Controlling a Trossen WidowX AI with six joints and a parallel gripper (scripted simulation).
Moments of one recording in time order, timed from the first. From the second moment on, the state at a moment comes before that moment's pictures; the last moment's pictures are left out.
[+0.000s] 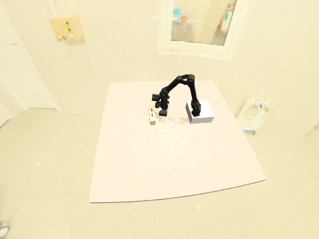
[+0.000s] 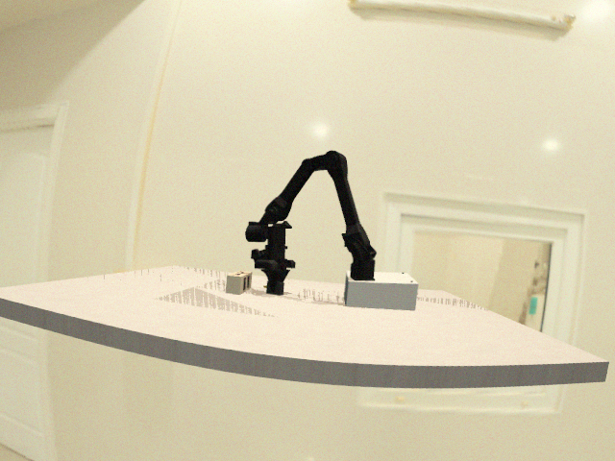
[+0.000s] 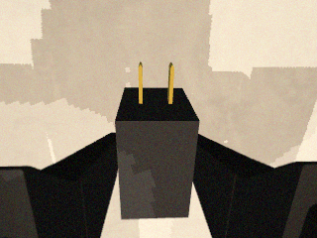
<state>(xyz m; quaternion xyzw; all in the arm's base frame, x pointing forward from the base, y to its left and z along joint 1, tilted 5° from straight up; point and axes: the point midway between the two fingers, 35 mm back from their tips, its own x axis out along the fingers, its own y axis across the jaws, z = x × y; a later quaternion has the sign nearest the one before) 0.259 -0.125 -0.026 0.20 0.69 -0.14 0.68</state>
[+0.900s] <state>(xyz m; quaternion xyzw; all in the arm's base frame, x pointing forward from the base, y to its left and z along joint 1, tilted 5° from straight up) 0.253 -0.124 0.025 0.20 0.69 -0.13 0.68</state>
